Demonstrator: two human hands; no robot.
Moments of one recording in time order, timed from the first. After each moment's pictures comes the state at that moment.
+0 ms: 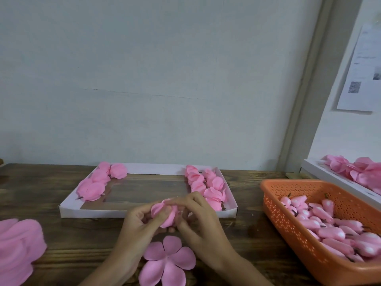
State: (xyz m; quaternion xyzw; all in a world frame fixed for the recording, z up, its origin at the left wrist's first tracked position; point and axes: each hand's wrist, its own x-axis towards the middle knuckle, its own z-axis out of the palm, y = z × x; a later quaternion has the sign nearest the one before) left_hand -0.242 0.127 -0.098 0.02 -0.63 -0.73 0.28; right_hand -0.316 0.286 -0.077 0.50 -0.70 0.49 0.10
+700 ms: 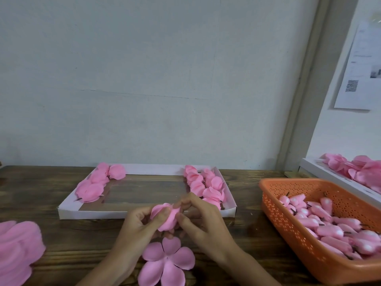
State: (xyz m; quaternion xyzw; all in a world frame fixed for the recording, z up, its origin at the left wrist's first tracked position) left_hand -0.239 0.125 -0.098 0.03 -0.64 -0.73 0.24; right_hand -0.317 0.293 -0.072 0.47 -0.69 0.55 -0.01
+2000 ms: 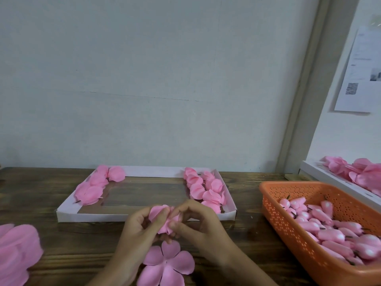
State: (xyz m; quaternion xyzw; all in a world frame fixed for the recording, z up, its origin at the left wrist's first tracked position) left_hand -0.237 0.134 -0.090 0.04 -0.61 -0.75 0.26; right_hand -0.318 0.287 -0.071 0.45 -0.64 0.62 -0.07
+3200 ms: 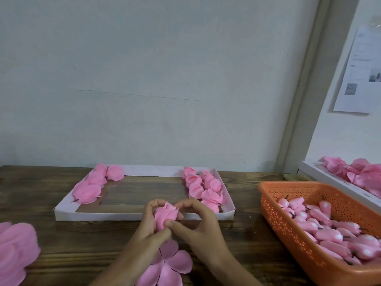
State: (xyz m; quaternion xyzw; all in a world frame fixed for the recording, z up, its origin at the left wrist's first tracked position) left_hand -0.233 0.146 -0.083 0.04 -0.71 -0.69 0.18; right_hand -0.310 0.278 -0.081 0.34 -0.64 0.68 -0.05
